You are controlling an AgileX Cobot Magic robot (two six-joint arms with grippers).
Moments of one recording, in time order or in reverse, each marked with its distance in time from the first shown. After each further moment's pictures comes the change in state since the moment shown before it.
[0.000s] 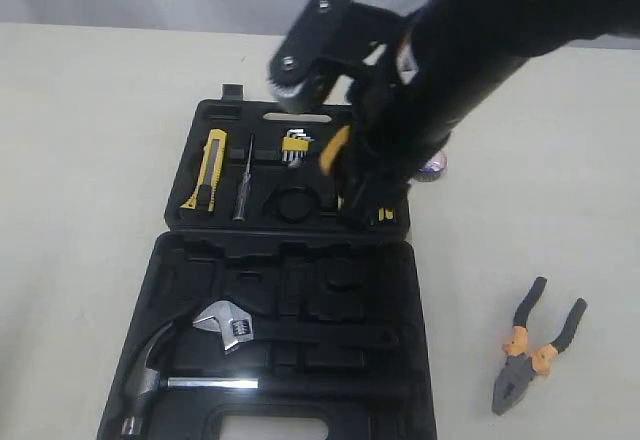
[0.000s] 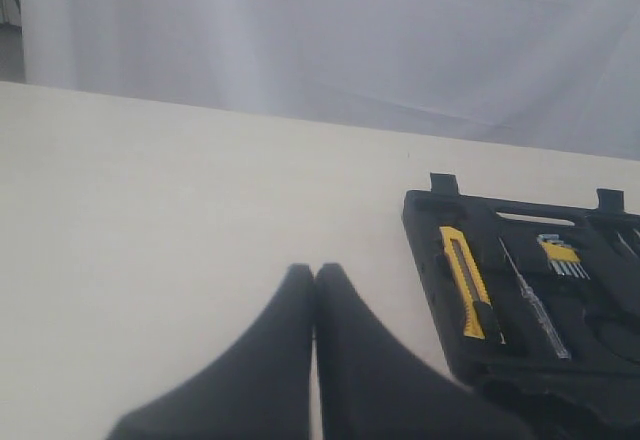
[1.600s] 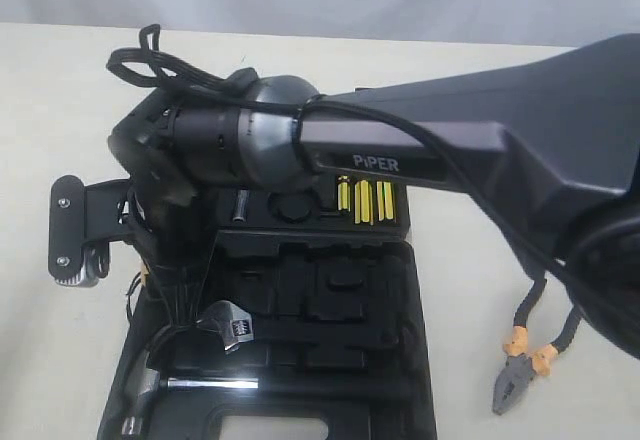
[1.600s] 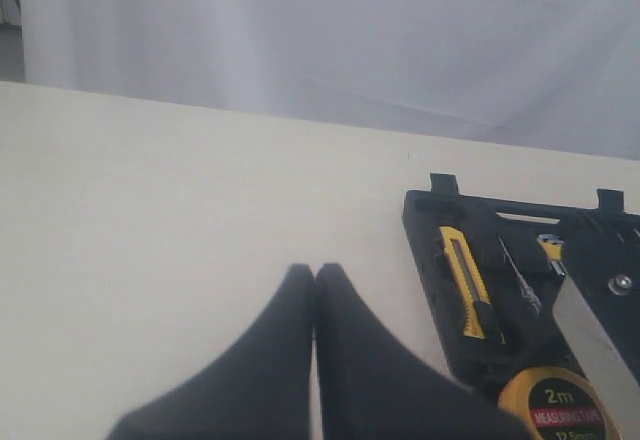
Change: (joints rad) left arm 0.000 0.000 0.000 0.000 0.000 0.000; right arm 0.229 0.613 -0.404 0.061 -0.125 -0.383
